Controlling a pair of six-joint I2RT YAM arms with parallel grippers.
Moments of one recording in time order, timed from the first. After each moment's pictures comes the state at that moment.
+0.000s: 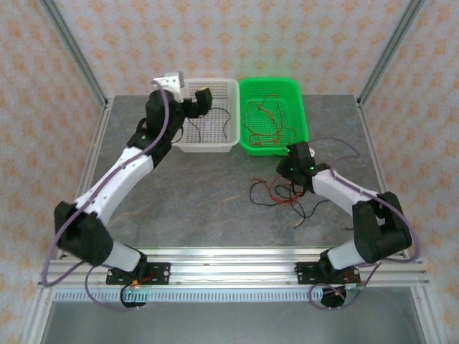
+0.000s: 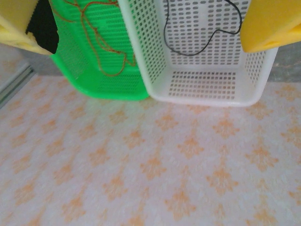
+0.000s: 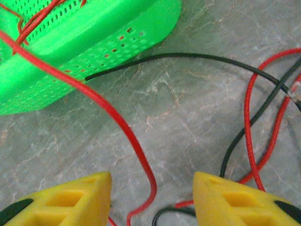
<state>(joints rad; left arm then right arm) -0.35 1.42 1.27 0.02 -0.13 -0.33 0.34 1.47 0.81 -0.28 0.11 0.77</state>
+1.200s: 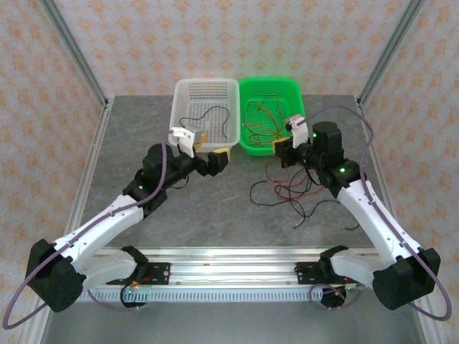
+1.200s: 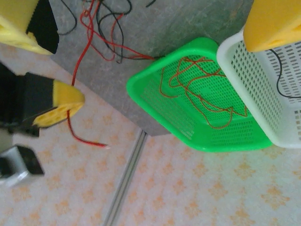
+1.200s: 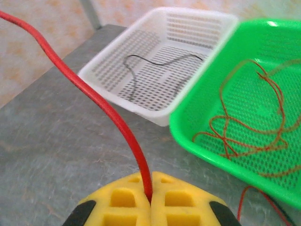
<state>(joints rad) -0.55 1.08 0.78 0.20 0.19 -0.28 0.33 1.10 1.02 -0.39 -0.41 -0.02</state>
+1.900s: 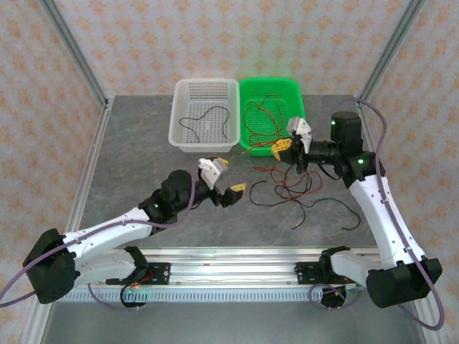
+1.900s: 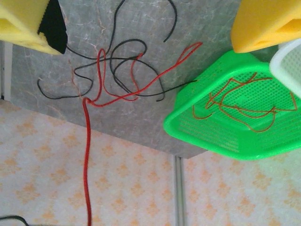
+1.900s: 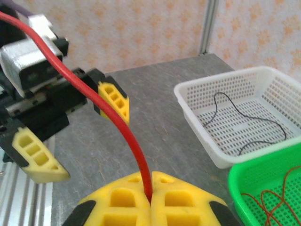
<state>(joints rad) -0.81 1.09 0.59 0.37 0.12 -0.01 0.17 1.12 1.20 -0.66 -1.00 -0.53</state>
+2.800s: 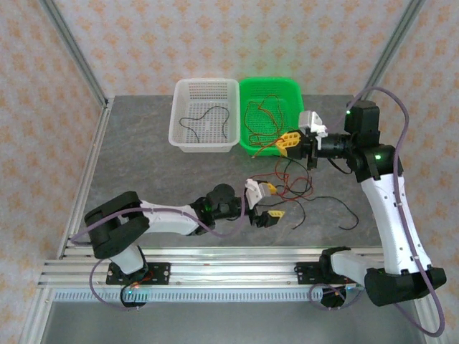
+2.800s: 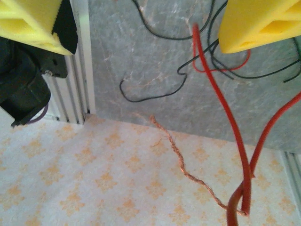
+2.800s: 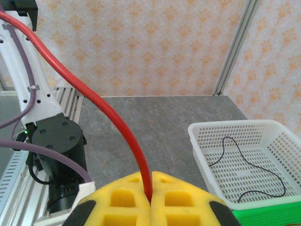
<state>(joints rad) -1.01 1.65 0.71 0.86 0.28 -0.08 0.15 1.12 1.40 -0.82 -1.15 -0.65</state>
